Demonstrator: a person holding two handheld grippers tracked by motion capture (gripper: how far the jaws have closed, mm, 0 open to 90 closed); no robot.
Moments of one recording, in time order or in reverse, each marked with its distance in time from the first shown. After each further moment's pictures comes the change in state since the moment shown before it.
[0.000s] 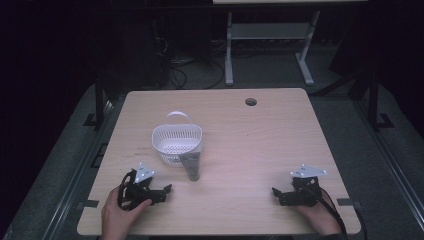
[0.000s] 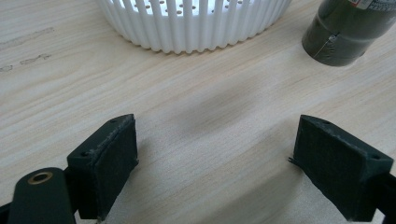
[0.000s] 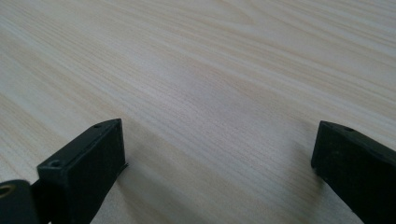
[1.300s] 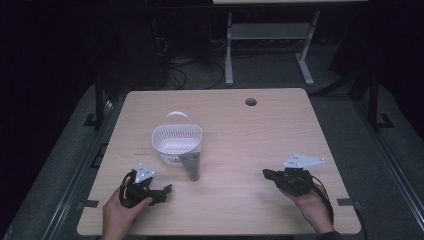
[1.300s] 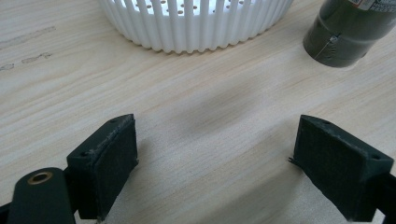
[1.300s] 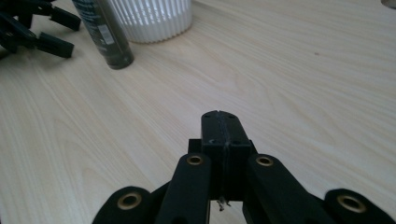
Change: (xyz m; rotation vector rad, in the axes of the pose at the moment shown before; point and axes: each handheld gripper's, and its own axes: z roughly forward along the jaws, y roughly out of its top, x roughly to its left) left arm -0.001 0.000 0.000 0.002 0.006 -0.006; right arm 0.026 0.054 -0.023 -0.158 0.264 -0.072
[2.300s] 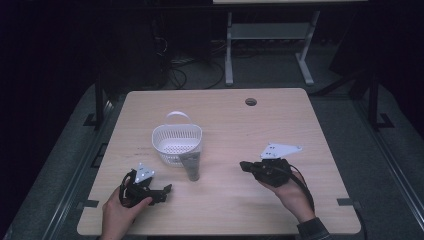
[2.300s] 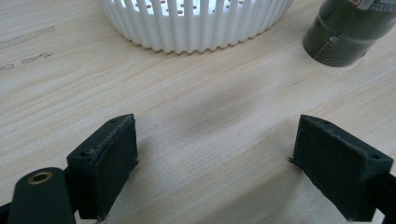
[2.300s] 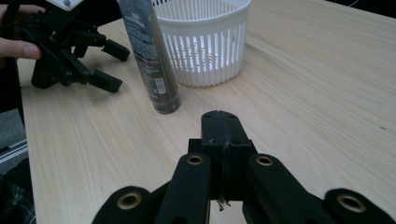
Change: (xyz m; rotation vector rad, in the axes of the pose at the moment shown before) left arm 0.000 0.000 0.000 -0.004 -0.002 -0.001; right arm 0.033 0.051 0.027 -0.036 0.112 -0.087
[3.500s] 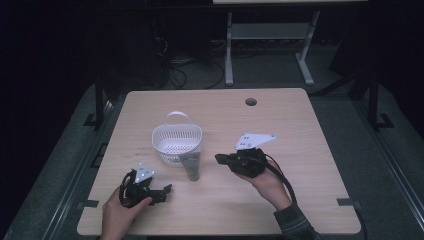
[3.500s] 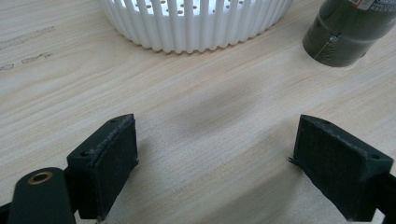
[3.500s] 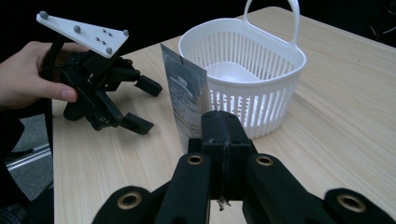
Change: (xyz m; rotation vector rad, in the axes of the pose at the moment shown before) left arm 0.000 0.000 0.000 0.008 -0.002 0.004; right arm 0.025 0.047 0.037 -0.036 0.095 -0.061
